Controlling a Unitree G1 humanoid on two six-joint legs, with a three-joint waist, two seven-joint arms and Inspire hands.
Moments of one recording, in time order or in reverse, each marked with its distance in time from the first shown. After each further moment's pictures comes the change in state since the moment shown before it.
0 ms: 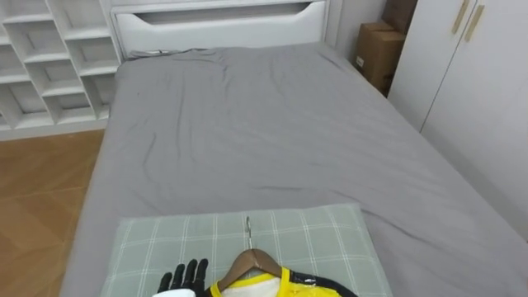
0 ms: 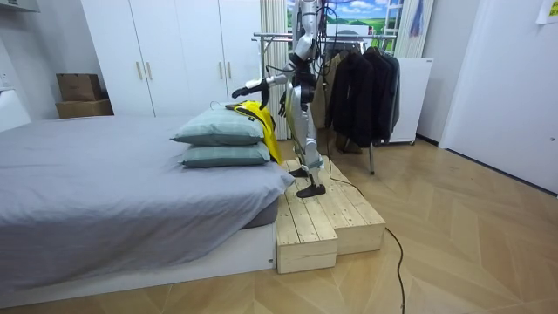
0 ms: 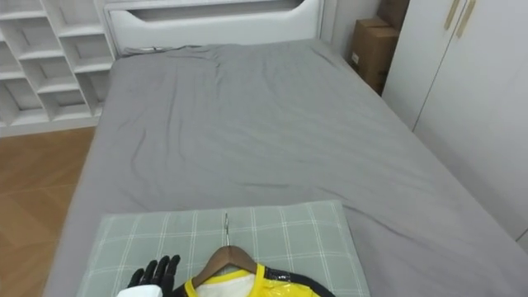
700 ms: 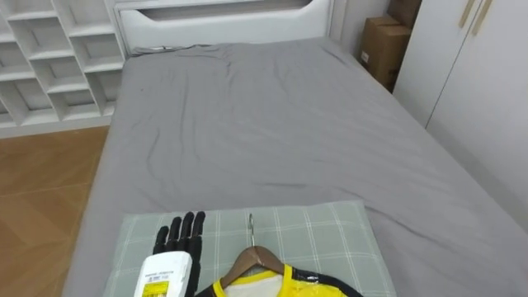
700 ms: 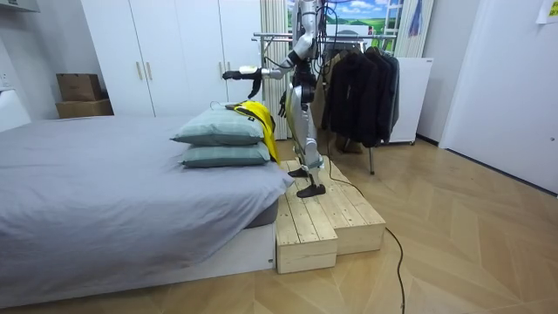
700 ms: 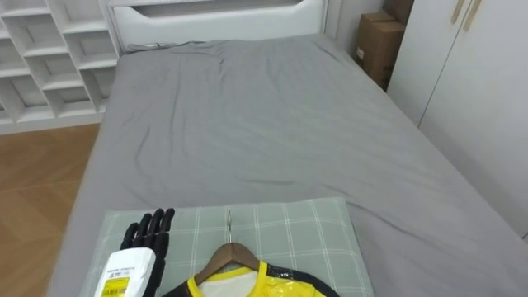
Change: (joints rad) left arm -0.009 0.020 0.048 -0.158 0.000 -0.037 0.116; right arm -0.007 0.001 -0.001 0.001 -0.020 -0.001 -0.016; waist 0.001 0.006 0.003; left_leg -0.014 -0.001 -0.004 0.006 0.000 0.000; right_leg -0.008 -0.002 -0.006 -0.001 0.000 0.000
